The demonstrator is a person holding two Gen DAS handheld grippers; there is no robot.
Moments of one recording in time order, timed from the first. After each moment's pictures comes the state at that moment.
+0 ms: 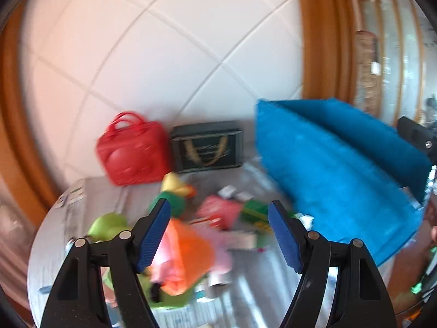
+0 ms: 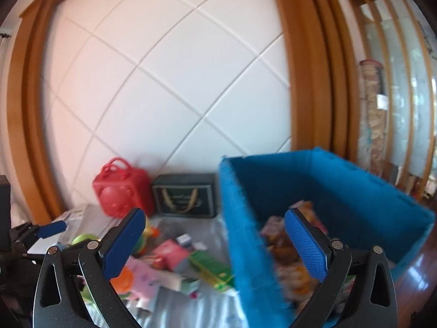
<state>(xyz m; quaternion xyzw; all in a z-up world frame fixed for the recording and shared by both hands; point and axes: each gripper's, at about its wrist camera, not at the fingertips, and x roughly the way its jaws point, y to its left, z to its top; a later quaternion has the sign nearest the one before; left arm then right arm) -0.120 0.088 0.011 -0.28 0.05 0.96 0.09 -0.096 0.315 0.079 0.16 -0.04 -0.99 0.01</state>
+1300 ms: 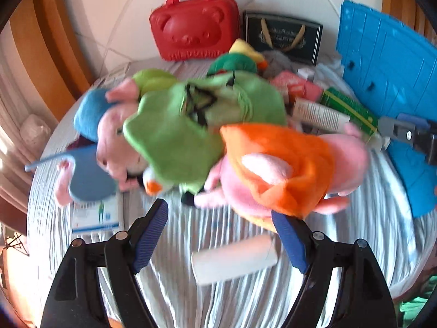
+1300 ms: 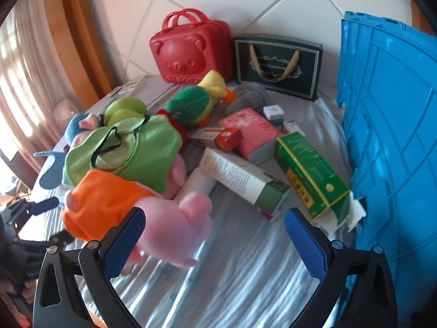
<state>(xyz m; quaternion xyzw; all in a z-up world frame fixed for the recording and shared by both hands) -0.095 0.015 -0.174 -0.48 0.01 0.88 -0.05 -0.199 0.230 -0.133 0.43 0.04 -0.87 0.23</state>
